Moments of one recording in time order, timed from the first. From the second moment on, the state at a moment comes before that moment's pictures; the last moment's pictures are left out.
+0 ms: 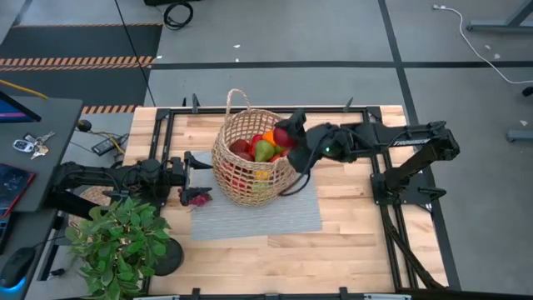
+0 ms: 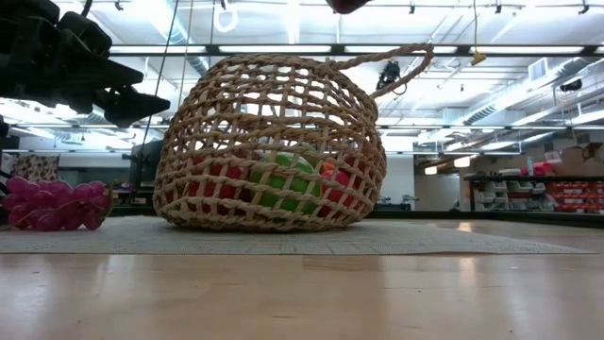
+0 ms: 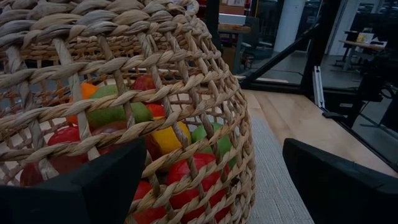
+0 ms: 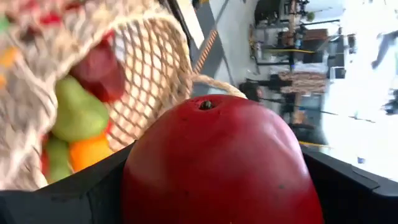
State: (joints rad) left arm -0.04 0.18 0.01 0.12 -0.10 -0.09; right arm 0.12 1.47 1.59 -0.66 0.62 -1.11
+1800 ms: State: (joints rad) left arm -0.04 0.18 0.01 0.12 -0.10 -0.09; right arm -0.04 1.47 1.42 -0.28 0.47 -0.56
